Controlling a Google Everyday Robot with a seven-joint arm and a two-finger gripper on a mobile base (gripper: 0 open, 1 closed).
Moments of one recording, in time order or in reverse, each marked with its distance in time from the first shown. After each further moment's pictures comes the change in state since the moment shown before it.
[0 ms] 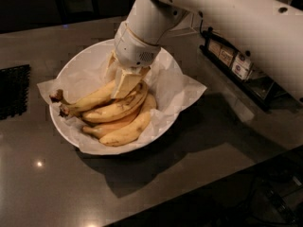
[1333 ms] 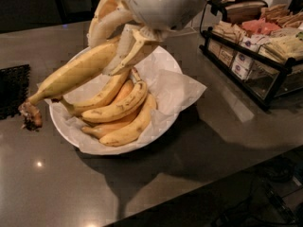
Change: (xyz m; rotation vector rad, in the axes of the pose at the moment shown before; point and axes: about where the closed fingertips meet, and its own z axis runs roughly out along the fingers) arm -0.108 0.061 -0.147 0.301 -0.175 -0.360
